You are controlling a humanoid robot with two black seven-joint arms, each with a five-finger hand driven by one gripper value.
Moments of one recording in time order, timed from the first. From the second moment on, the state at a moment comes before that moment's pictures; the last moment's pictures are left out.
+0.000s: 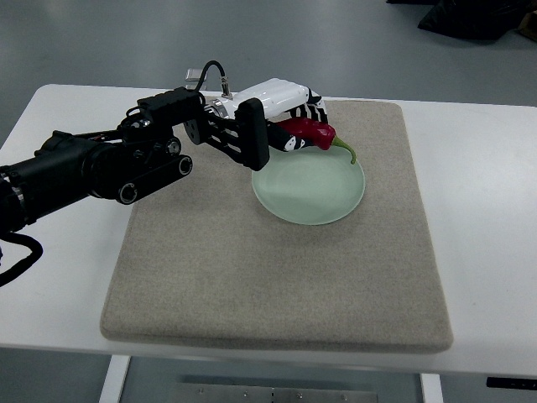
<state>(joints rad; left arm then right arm) -1.19 0.19 -0.09 -0.77 1.35 0.15 -0.37 0.04 0.00 0.15 0.13 -0.17 -0.02 0.10</state>
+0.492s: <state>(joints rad) -1.18 0.16 -0.04 -0.77 1.35 0.15 -0.37 0.04 0.00 0.15 0.13 -0.17 -0.02 0.10</state>
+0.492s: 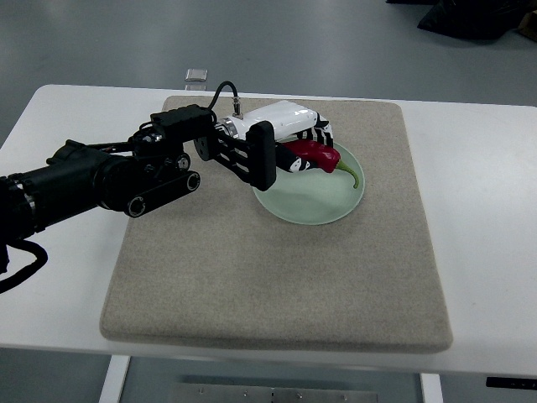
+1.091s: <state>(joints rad) -1.17 0.16 -0.01 -0.77 1.35 0.15 -0.37 0.04 0.00 0.15 0.13 -0.17 -0.02 0.10</state>
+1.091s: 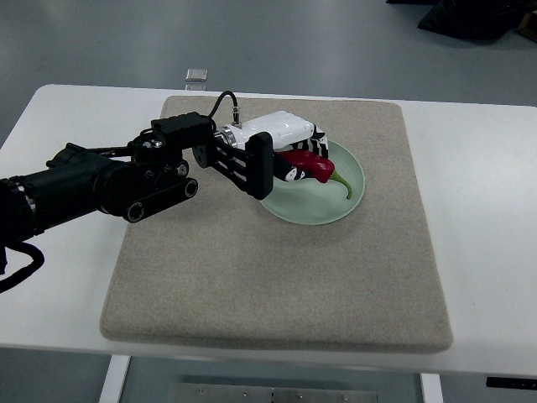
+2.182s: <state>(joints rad) -1.16 0.15 -0.02 -0.76 1.32 0.17 -0.36 0.04 0.00 0.15 0.13 -0.17 -0.02 0.10</state>
